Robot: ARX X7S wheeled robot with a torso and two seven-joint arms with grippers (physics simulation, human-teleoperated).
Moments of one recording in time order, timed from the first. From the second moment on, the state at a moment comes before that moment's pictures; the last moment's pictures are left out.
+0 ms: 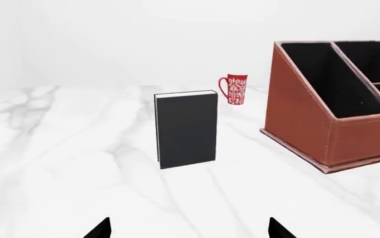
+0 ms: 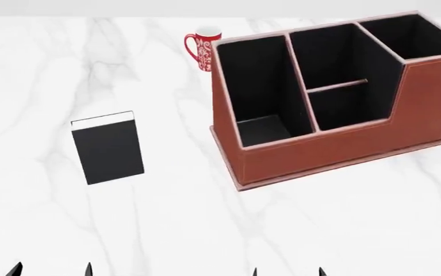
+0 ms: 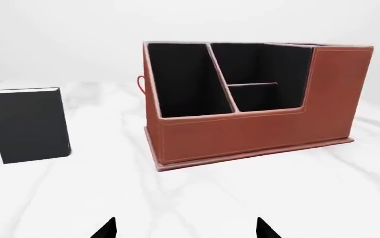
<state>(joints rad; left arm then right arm) 0.01 -0.08 0.09 -0.01 -0.07 0.03 -0.12 -0.01 0.08 -0.11 -0.04 0.06 0.02 0.08</state>
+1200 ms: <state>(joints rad) 0.53 -0.13 -0.80 0.75 -0.31 -0.29 -0.45 1.01 0.10 -0.16 -0.12 0.22 1.07 0.15</state>
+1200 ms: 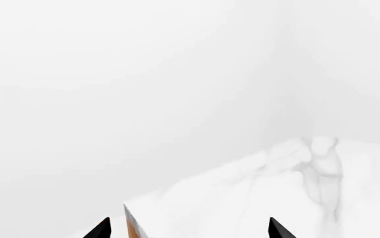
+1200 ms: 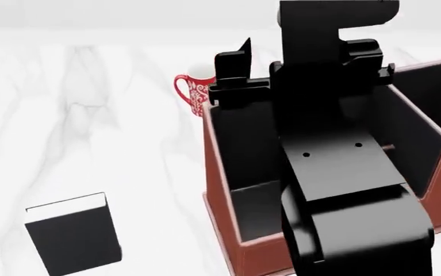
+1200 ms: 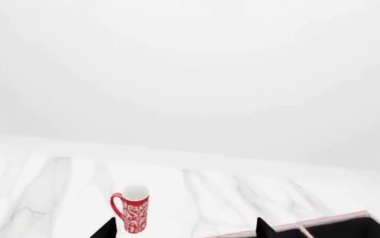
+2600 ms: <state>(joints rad) 0.55 -0.14 -0.79 0.73 -0.32 -0.26 -0.47 1.17 0.12 -0.26 -0.25 0.69 1.45 0.11</state>
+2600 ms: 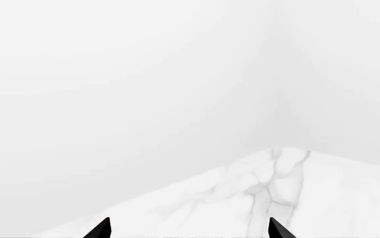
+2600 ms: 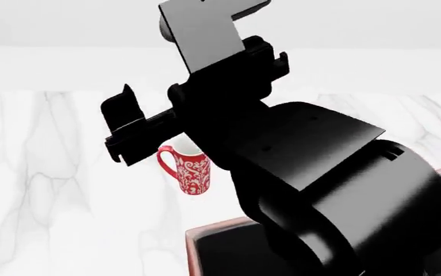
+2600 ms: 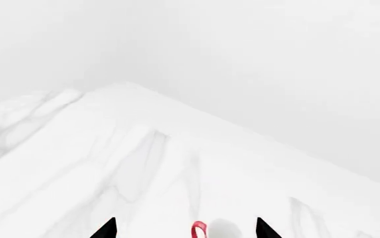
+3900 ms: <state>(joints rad) 0.55 -0.15 -0.77 0.72 -0.32 -0.24 -0.48 1.18 0.35 -0.95 -0.51 0.88 1.14 -0.44</state>
